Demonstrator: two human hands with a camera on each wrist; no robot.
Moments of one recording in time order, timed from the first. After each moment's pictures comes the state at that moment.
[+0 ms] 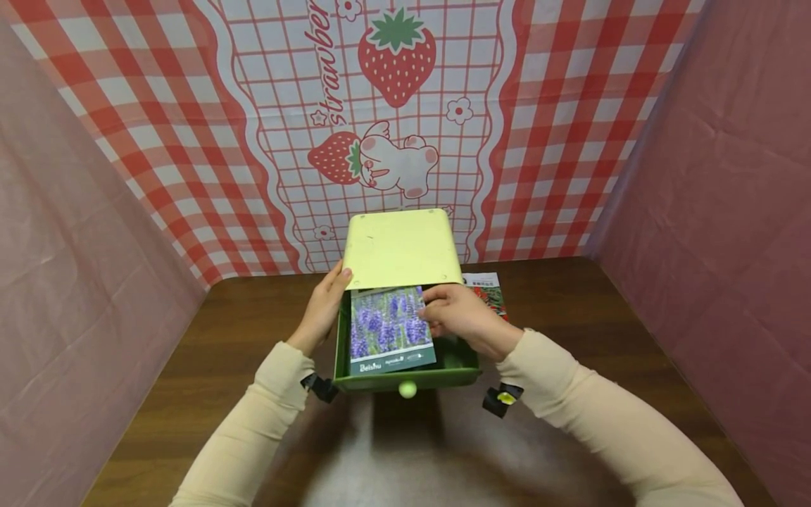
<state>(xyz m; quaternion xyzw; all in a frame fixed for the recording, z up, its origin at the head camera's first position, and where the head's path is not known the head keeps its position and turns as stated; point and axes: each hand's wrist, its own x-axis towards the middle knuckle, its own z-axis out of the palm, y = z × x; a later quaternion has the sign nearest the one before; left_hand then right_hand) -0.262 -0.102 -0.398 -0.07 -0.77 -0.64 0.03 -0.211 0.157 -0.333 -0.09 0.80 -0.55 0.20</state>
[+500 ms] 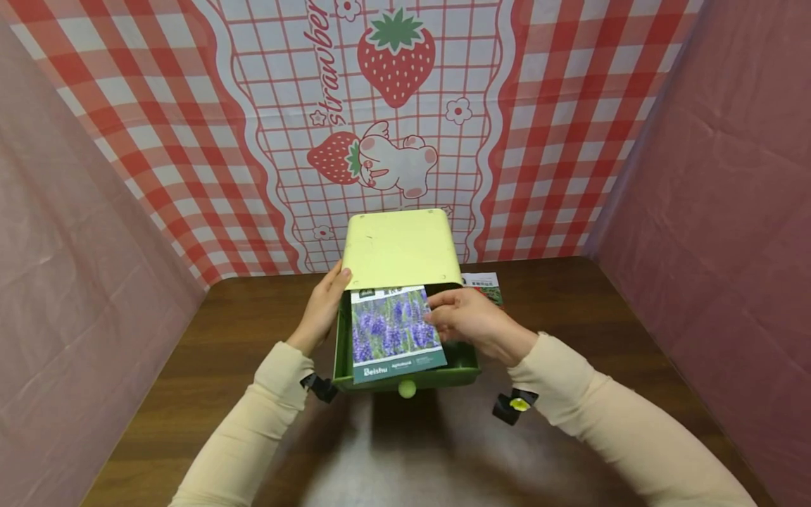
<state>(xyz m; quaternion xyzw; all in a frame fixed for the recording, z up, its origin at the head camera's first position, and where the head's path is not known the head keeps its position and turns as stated) -0.262 -0.102 -0.399 -0.08 -0.77 -0.64 0.03 -0.202 0.168 -0.328 -0.07 0.79 -0.57 0.22</state>
